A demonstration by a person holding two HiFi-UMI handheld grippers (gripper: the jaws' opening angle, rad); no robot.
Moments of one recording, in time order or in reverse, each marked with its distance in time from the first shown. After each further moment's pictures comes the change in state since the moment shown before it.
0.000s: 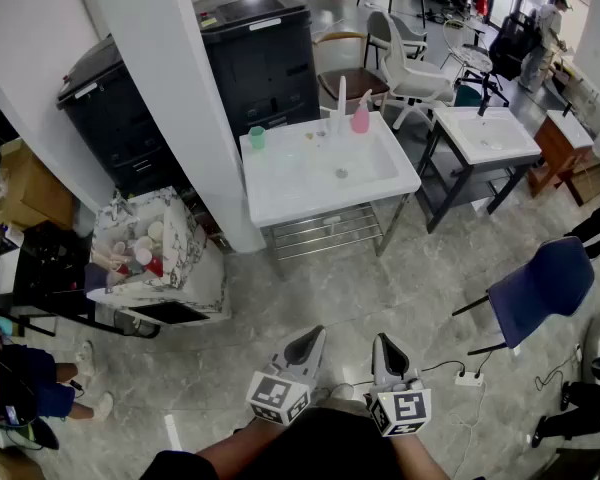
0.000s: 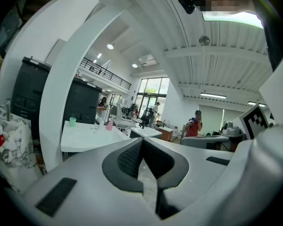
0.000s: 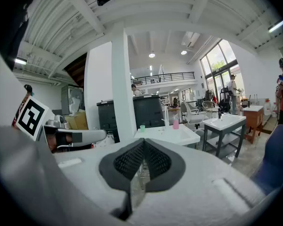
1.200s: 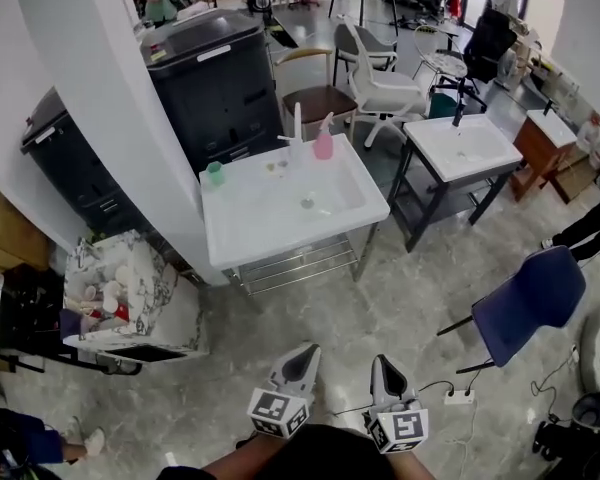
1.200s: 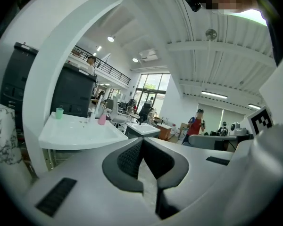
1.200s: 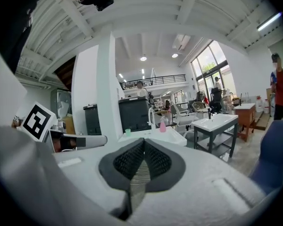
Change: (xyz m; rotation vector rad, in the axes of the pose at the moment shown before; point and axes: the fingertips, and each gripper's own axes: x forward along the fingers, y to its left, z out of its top) left arm 0.151 -0.010 -0.019 -0.044 0.063 -0.031; right arm 0.043 -0.140 -0.002 0.061 -0.046 -0.100
